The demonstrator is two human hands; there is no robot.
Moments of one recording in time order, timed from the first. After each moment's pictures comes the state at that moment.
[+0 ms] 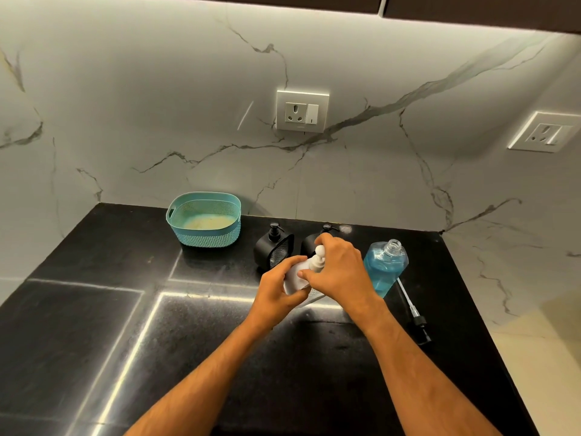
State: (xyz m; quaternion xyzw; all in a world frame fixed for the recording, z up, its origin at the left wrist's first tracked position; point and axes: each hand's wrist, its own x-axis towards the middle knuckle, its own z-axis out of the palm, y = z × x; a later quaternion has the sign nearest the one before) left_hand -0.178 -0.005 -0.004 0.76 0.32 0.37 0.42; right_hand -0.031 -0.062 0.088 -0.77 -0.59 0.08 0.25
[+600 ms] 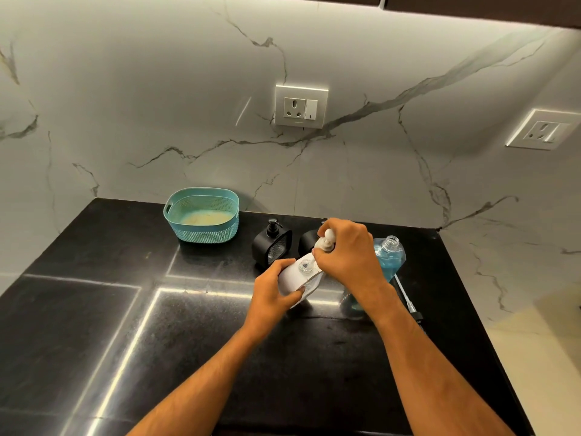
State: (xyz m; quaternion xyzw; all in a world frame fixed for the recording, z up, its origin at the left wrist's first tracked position) left_hand -0.182 -0.013 -0.020 0.75 0.39 0.36 0.40; right_hand -0.020 -0.065 0.117 -0.74 -0.59 -0.01 0.34
